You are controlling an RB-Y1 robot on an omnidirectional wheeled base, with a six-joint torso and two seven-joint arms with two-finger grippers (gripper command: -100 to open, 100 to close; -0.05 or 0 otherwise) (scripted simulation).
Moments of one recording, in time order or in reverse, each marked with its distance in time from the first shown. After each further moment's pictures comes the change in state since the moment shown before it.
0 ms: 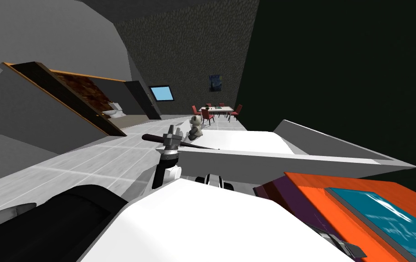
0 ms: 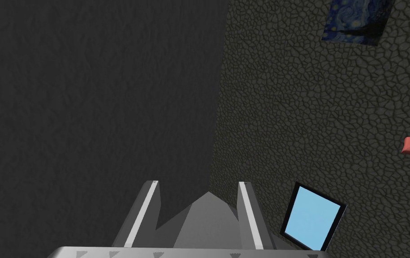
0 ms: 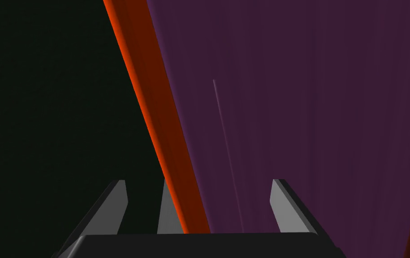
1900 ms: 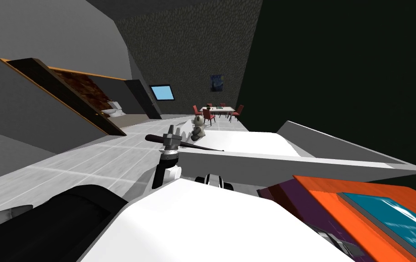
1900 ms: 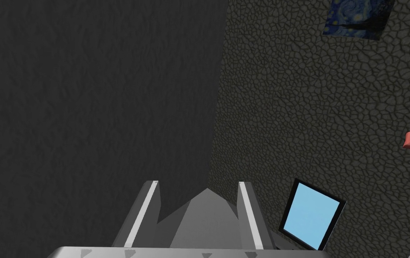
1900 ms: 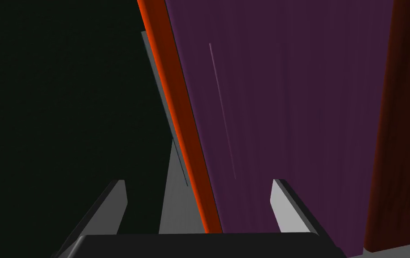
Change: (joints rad) left arm 0.000 0.000 0.000 0.000 0.000 0.000 0.000; right arm -0.001 0.007 0.002 -0.003 0.003 0.012 0.002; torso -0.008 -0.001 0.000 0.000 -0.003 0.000
